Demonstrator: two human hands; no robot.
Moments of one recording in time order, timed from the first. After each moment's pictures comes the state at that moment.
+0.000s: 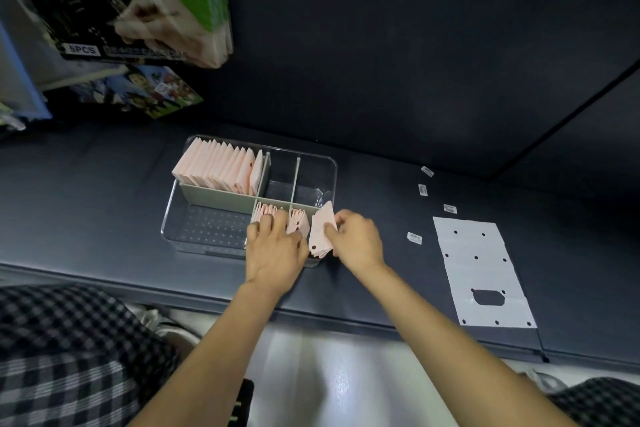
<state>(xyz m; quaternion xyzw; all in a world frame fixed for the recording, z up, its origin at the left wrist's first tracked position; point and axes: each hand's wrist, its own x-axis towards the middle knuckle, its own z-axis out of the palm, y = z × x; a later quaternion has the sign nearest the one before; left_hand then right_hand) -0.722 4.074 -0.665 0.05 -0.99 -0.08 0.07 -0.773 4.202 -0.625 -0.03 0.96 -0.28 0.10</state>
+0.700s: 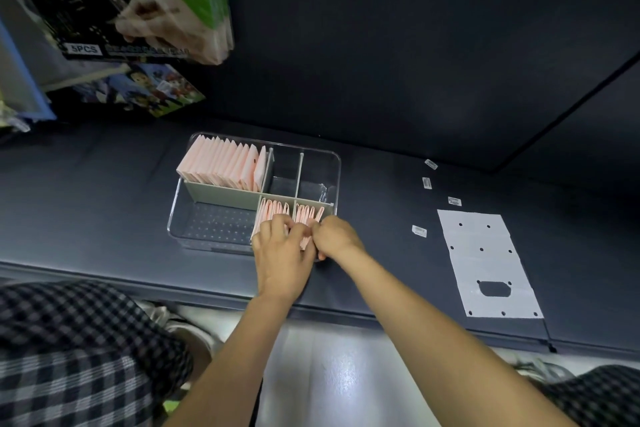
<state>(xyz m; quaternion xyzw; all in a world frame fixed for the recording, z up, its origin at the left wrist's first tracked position) -0.706 4.086 -0.667 0.14 -0.94 -0.27 0.15 -0.777 4.166 -0.630 0.04 0.92 -0.24 0.30</state>
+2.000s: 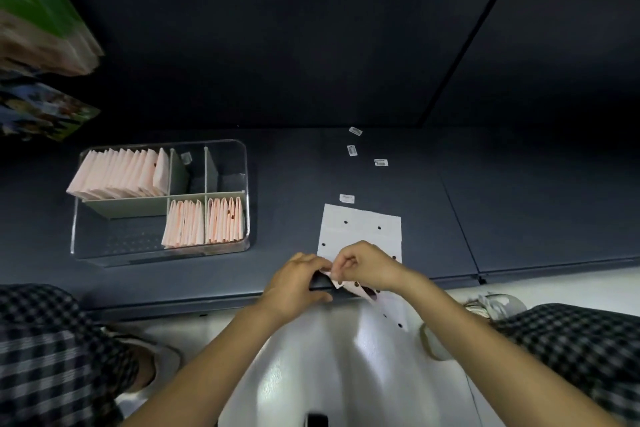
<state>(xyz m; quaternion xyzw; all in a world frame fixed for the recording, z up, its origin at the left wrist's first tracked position) -0.689 4.201 -0.676 -0.16 -0.91 -0.33 -0.17 -0.721 4.377 -0.641 -0.06 0.84 -0.42 0.35</state>
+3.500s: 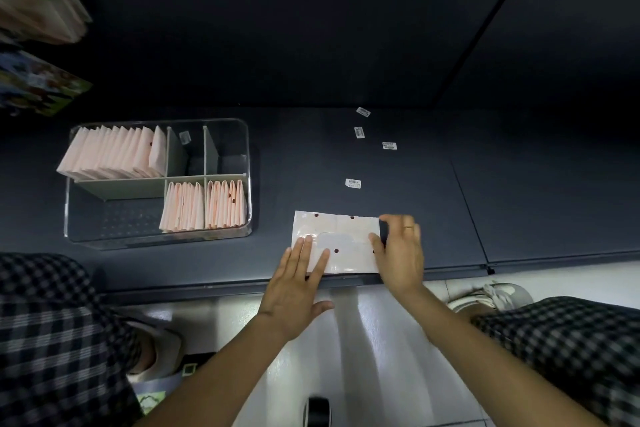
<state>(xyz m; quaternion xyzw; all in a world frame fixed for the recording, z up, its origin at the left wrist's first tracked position) -0.655 4.201 -0.722 -0.22 -0.97 -0.02 -0.14 -0.708 4.396 -0.688 0.08 0.97 -0.23 -0.02</state>
